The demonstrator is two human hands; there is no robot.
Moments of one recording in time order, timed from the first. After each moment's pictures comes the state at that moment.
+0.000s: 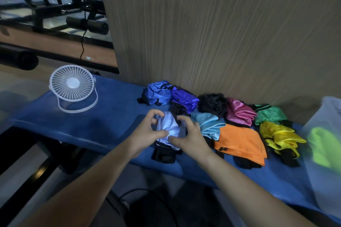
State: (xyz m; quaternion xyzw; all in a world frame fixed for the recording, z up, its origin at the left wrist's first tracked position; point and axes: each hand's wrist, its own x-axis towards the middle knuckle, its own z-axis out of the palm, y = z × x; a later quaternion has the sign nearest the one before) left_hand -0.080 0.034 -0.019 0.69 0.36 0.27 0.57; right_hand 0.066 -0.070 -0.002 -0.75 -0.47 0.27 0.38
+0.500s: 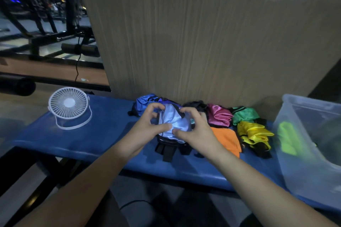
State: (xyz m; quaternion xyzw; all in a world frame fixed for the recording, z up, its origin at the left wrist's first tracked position) left_hand -0.065 -0.023 0.067 0.69 0.26 0.31 0.61; right_hand 0.089 -0.134 0.070 -0.69 -0.50 0.19 0.48
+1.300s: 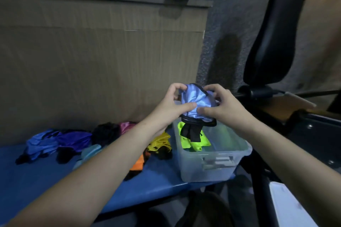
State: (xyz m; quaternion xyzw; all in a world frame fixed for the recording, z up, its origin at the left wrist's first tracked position) left_hand 0.227 -0.231 0.191 0.74 0.05 0.23 0.63; right_hand 0.327 -0.393 0.206 -0.81 -0.36 0.00 0.46
